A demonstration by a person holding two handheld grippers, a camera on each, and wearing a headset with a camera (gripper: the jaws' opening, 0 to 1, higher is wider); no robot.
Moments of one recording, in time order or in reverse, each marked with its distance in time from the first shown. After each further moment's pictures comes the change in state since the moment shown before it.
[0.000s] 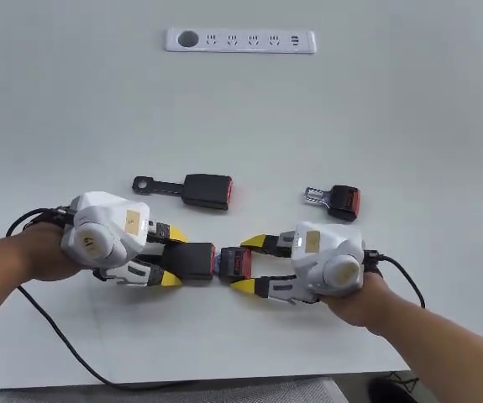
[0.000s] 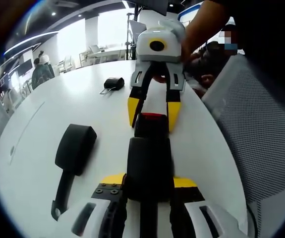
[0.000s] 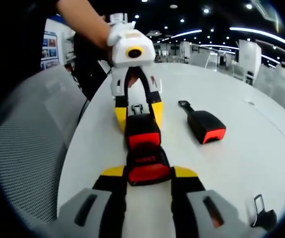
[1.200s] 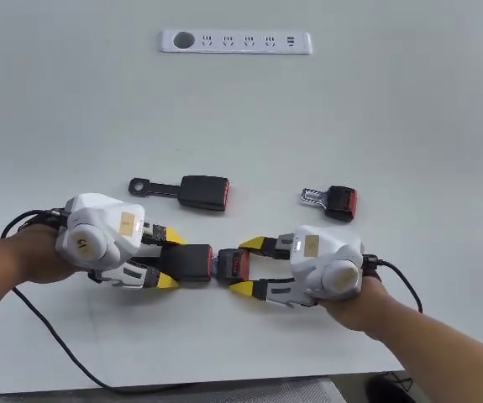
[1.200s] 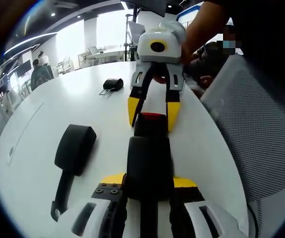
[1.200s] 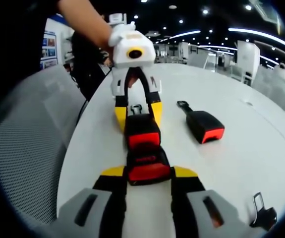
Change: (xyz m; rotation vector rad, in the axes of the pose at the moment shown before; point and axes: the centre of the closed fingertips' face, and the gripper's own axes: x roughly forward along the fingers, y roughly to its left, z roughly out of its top) left arm -0.001 -0.001 0.001 0.005 -0.013 -0.011; right arm -0.001 0.000 0.000 0.000 -0.006 -0.020
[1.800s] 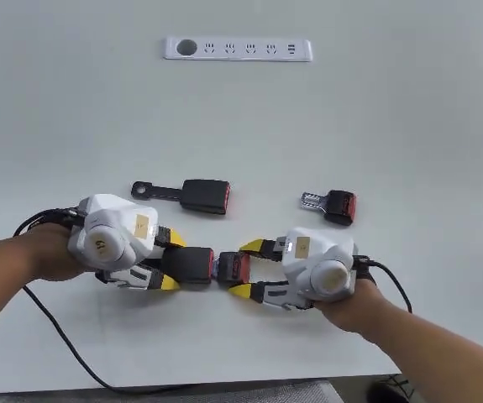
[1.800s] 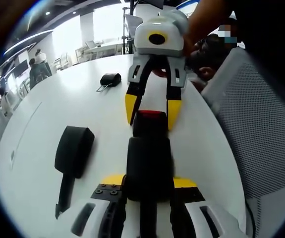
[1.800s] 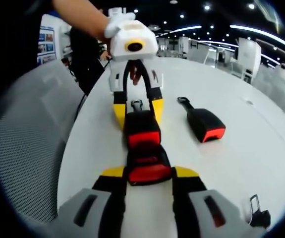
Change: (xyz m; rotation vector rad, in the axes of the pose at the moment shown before) left arm 0.003 0.000 -0.001 0.026 0.101 0.008; right arm 0.002 0.001 -0.004 -0.055 0.102 -0.031
